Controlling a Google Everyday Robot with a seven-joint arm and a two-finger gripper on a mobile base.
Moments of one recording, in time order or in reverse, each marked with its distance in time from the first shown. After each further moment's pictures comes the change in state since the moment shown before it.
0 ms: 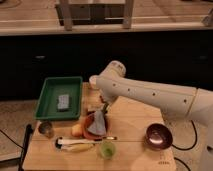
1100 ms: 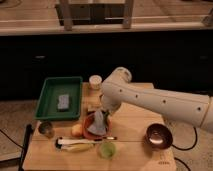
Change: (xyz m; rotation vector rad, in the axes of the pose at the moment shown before) arm -0.049 0.050 -0.013 -0.024 -0.127 -0.132
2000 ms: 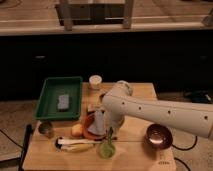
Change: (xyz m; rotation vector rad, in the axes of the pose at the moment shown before) arm -0.059 0.061 0.020 -0.107 -0.133 -0.127
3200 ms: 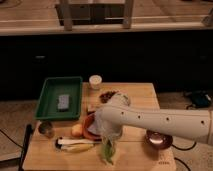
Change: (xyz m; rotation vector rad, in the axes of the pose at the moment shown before) arm -0.051 0.013 0.031 -0.026 -0.119 -0.064
